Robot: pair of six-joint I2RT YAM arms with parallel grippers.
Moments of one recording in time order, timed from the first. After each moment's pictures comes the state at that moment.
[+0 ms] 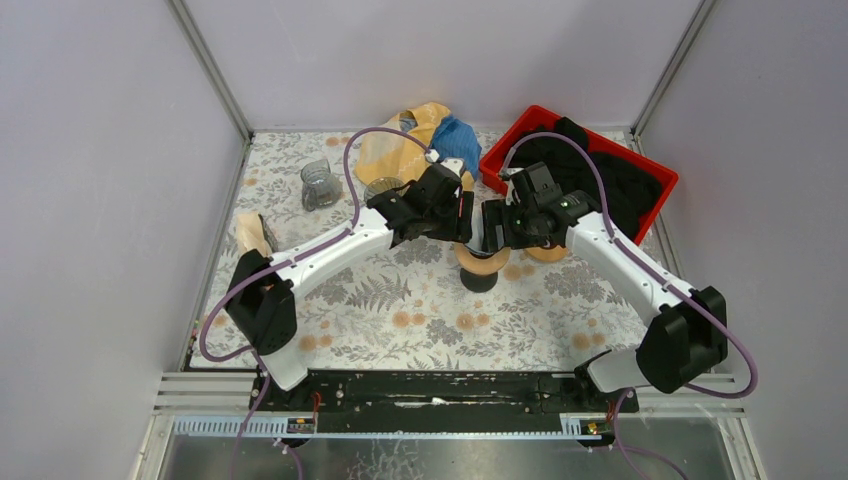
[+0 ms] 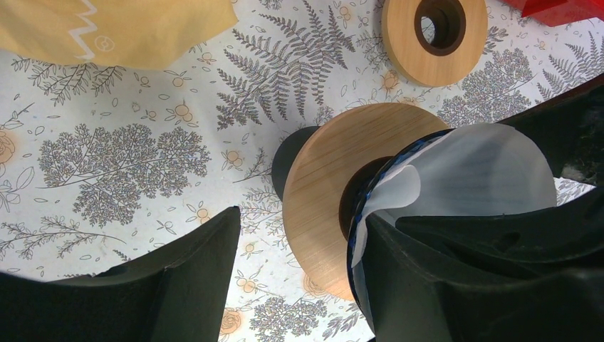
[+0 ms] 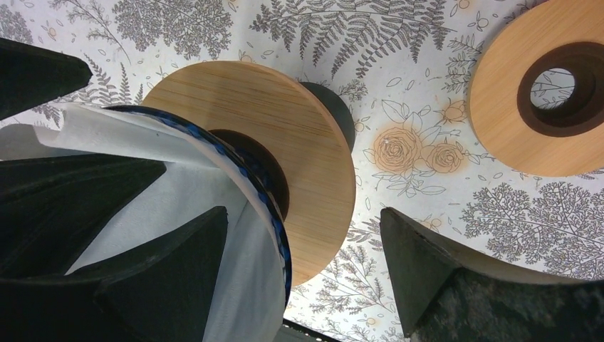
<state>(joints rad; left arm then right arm) -0.78 1.71 1.46 -0.55 -0.05 -0.52 0.48 1.41 1.19 -0.78 -0.08 0.30</state>
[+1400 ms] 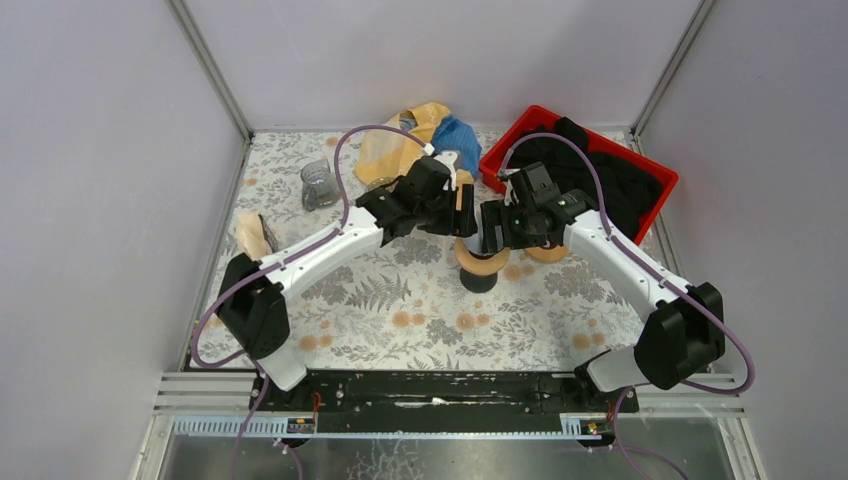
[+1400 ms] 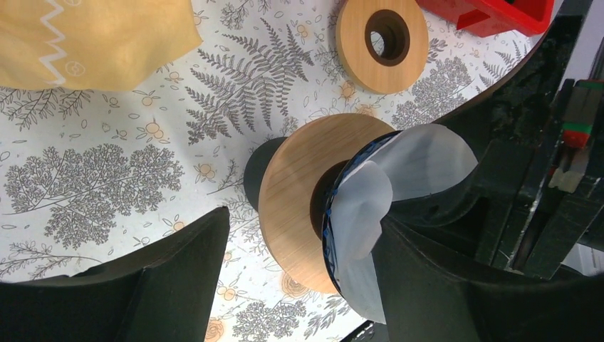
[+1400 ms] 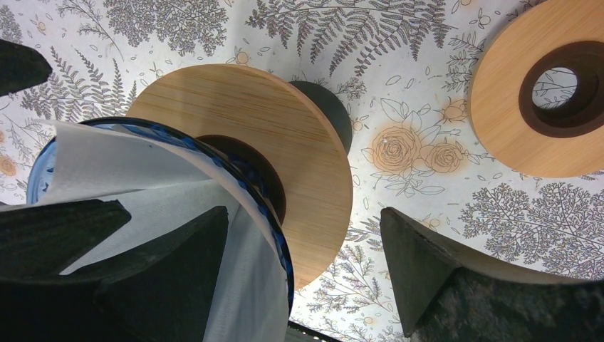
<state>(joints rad) -0.75 1.67 1.44 -0.48 0.08 -0.53 0.48 1.43 1.20 -0.79 -0.09 0.29</state>
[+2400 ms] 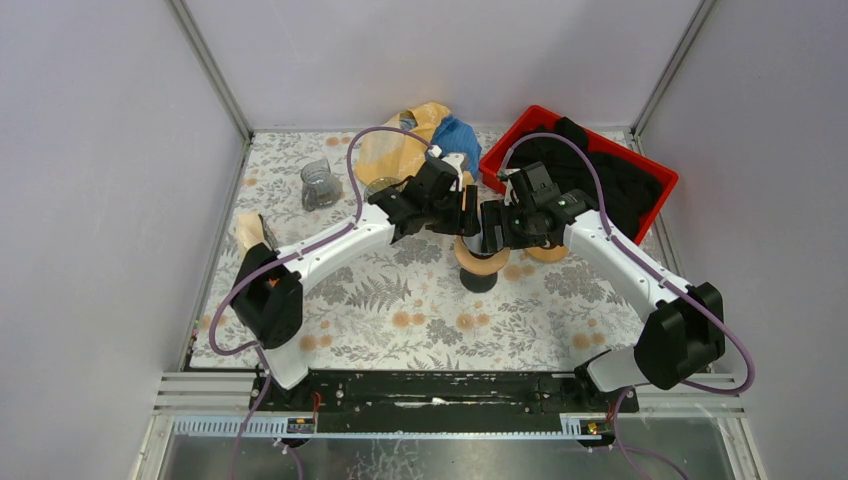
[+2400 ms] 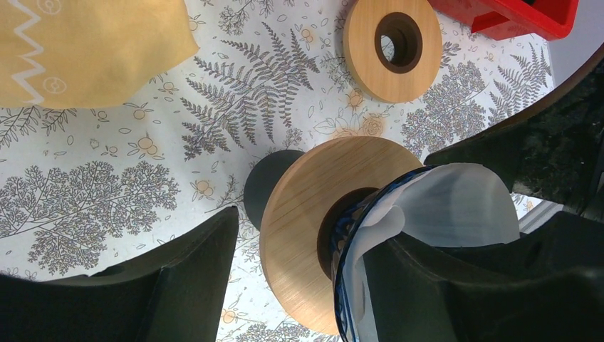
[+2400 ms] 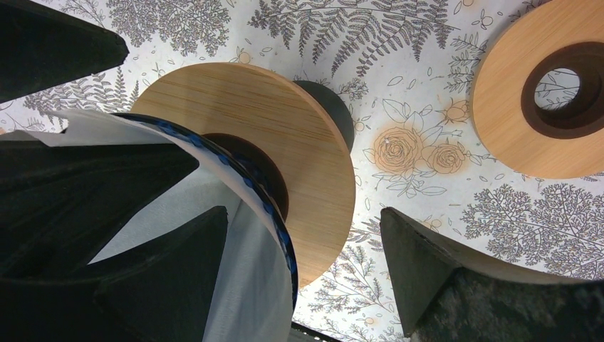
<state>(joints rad) -0.74 1.75 1.45 -0.43 0.07 -0.52 0.48 1.43 1.20 -0.79 -0.10 0.29</state>
